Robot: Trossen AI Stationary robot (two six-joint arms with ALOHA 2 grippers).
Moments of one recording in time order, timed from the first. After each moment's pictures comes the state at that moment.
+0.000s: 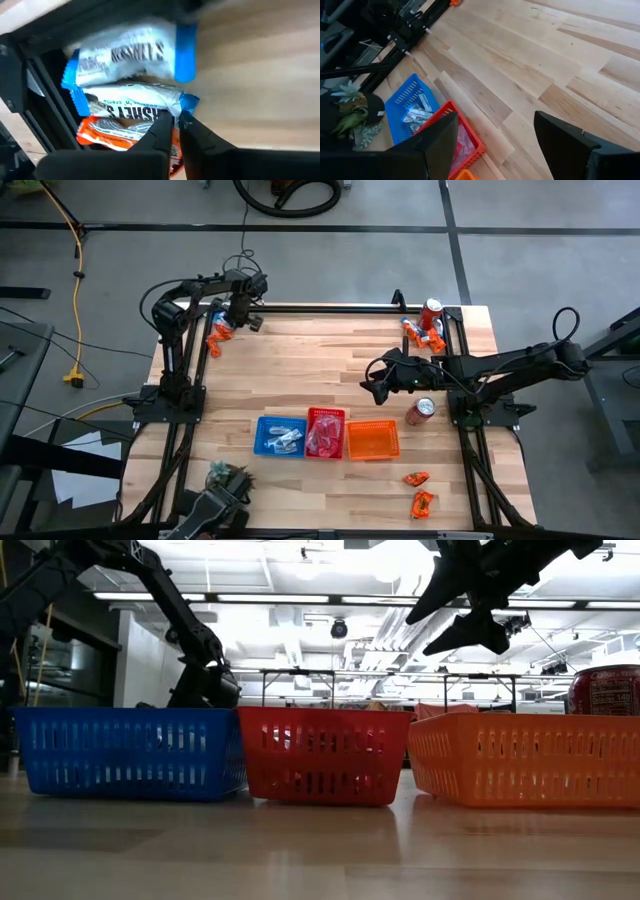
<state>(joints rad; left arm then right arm) 1.01 2.04 1.35 -1.08 -0.31 -0.29 0.06 1.11 0.75 -0.26 0.26 0.83</state>
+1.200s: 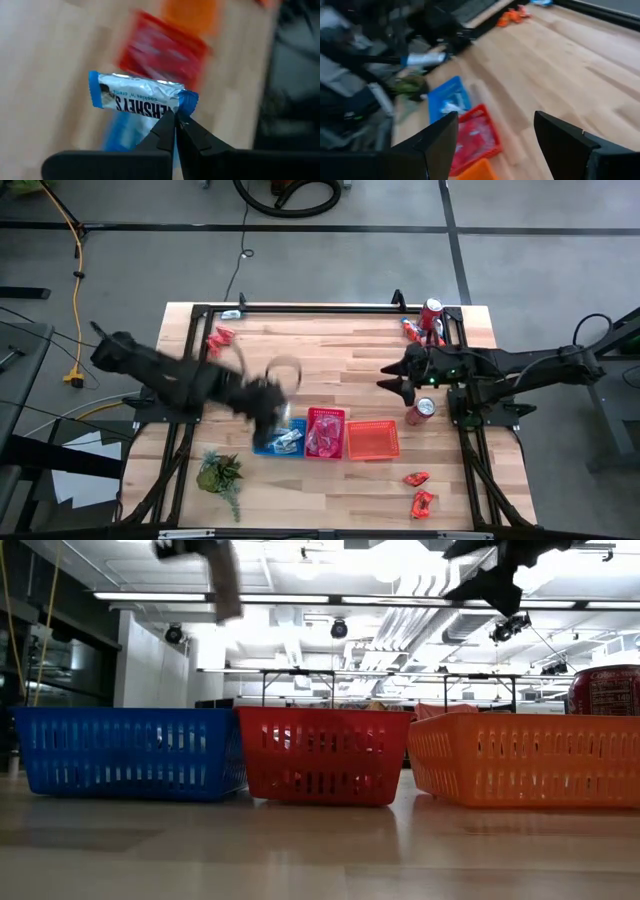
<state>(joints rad) -0.30 1.39 1.35 -0.96 -0.09 -0.61 0.06 0.85 0.75 -0.32 0.14 0.60</state>
